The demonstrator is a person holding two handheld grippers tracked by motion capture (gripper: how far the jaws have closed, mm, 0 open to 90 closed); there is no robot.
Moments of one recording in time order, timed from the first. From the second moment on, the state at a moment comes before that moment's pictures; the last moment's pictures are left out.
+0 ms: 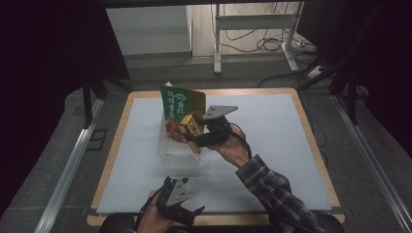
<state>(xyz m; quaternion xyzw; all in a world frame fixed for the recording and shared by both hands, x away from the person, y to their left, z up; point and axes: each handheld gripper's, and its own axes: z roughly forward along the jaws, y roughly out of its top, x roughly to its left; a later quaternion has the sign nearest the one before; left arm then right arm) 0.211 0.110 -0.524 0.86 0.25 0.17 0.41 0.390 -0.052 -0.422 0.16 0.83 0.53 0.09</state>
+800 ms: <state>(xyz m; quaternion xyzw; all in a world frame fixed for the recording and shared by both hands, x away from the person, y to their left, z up) 0.210 0.109 -0.524 0.86 0.25 0.17 0.41 0.388 -0.018 -0.444 0.16 0.82 0.54 0.08</state>
